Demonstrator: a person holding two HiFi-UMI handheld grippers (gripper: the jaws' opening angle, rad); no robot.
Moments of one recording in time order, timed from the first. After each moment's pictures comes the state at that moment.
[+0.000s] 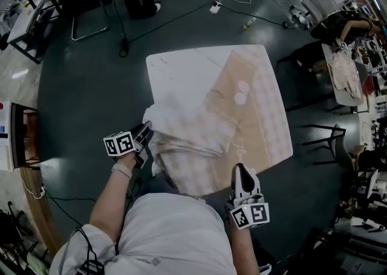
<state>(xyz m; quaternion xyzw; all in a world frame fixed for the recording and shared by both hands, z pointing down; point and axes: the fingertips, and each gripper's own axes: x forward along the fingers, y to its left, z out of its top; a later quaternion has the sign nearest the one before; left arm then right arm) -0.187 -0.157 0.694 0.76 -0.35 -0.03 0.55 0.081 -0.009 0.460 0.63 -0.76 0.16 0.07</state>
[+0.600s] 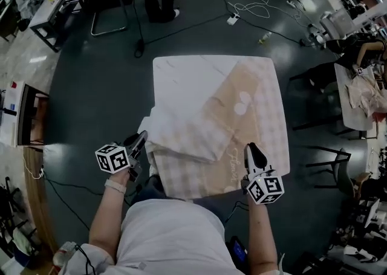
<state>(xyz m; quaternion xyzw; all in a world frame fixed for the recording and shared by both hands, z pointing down) -0.176 -0.102 0.604 0.78 -0.42 -0.02 0.47 0.179 -0.097 0.483 0.54 -0.81 0.16 0.14</state>
